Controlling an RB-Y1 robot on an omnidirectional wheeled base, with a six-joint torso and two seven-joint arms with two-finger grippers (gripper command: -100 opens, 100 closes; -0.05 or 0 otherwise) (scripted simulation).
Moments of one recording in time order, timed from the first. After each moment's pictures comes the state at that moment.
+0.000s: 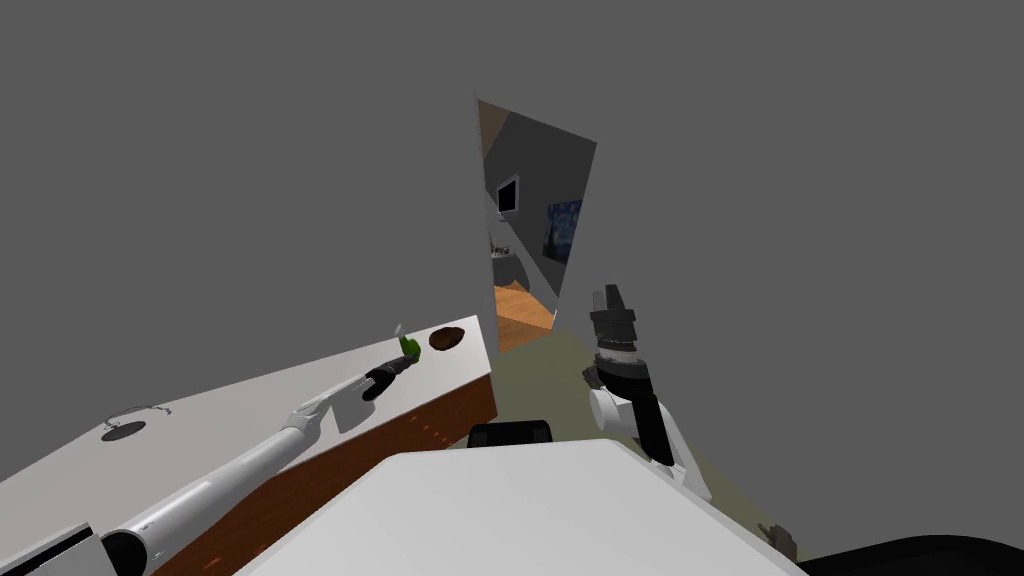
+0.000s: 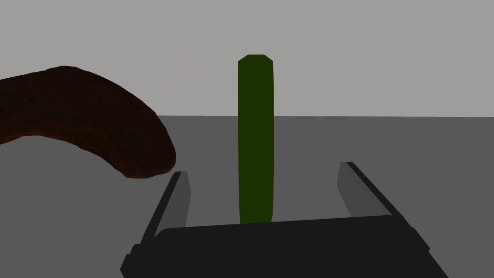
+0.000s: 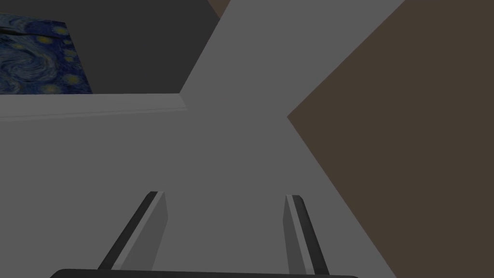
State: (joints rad) left arm -0.02 0.98 -0.51 -1.29 -0.21 0.32 -0.03; right arm 0.46 -0.01 0.00 -2.36 0.11 -0.42 0.06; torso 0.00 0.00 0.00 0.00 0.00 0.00
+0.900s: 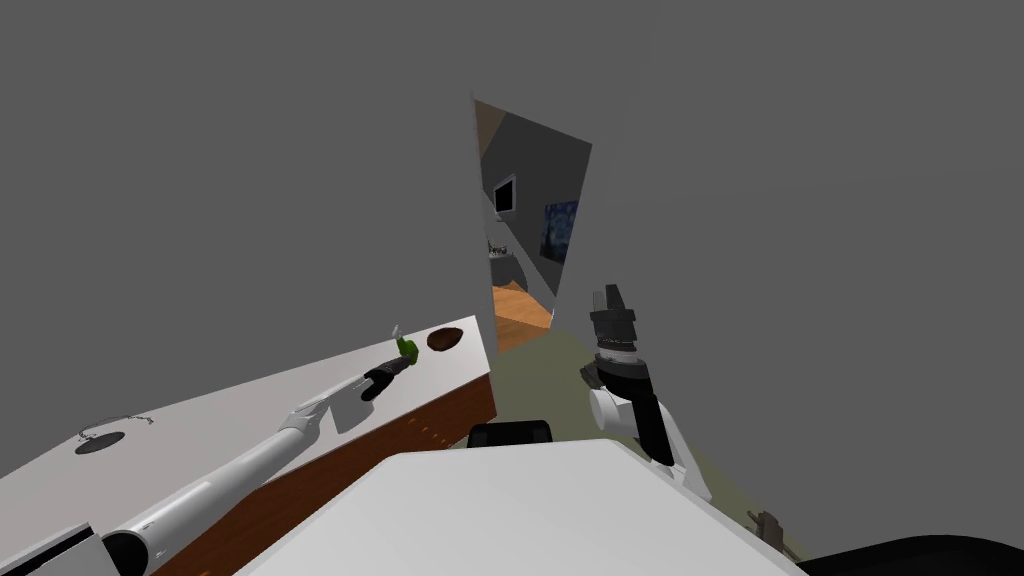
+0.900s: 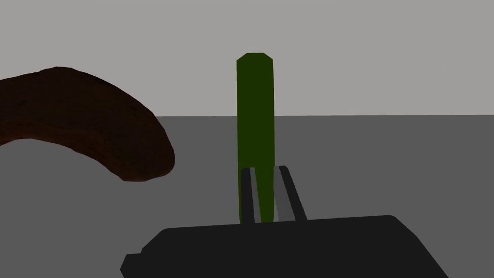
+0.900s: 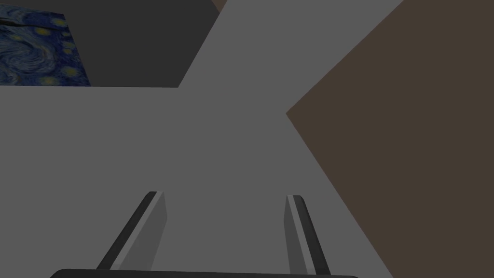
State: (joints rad) left arm -0.02 0.98 -0.50 -1.27 -0.21 0.31 -0.04; right arm 0.46 -0.01 0.00 -2.36 0.11 -0.42 0.06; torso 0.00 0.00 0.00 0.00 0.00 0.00
